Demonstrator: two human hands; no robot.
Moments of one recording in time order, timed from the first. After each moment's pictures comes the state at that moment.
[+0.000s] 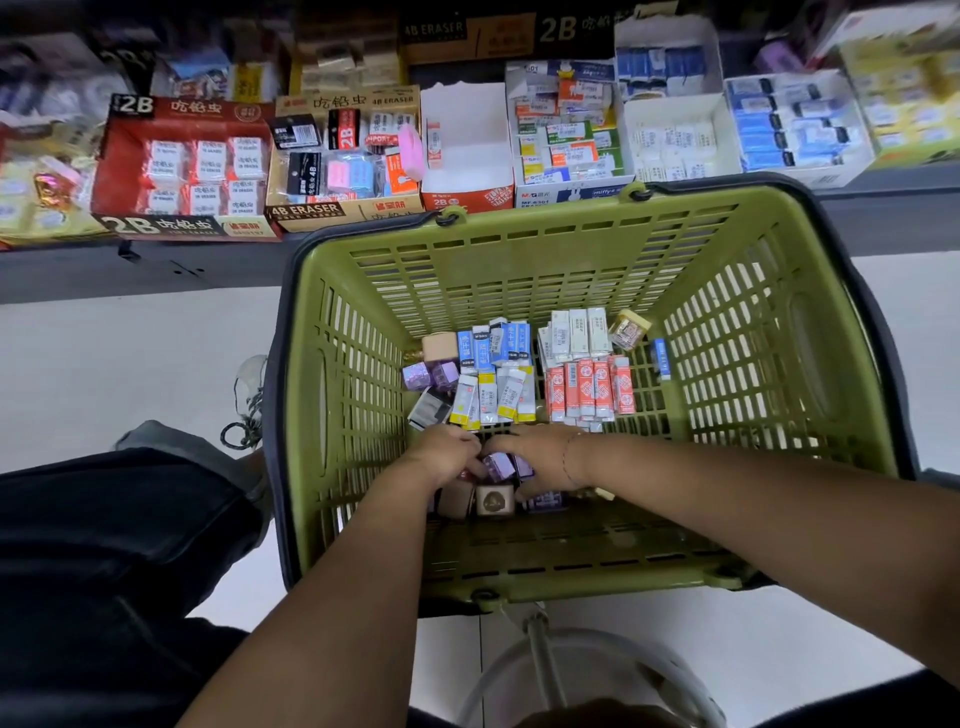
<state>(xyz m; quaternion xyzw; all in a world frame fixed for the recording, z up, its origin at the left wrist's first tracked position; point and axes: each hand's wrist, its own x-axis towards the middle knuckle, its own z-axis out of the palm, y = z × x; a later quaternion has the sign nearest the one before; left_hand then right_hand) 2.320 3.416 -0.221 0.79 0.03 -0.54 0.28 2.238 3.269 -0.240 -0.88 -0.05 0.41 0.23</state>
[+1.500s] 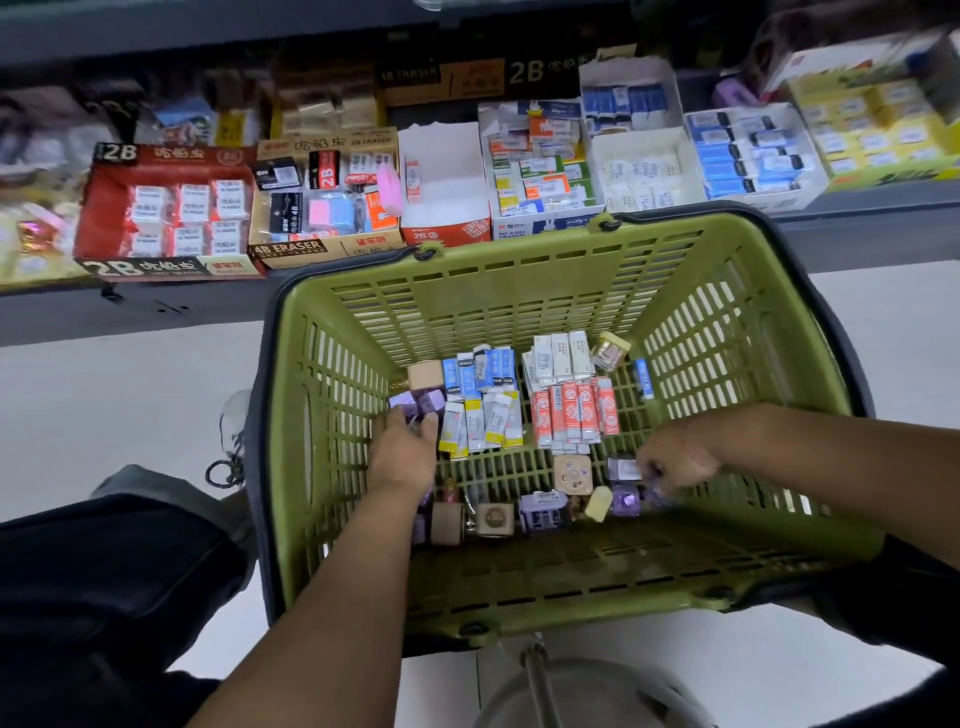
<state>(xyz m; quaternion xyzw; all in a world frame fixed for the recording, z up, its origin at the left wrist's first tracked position) 2.337 3.410 -0.219 0.92 -0.02 -0.30 0.24 2.190 3.162 -0.171 -0.79 0.05 0.61 0.08</state>
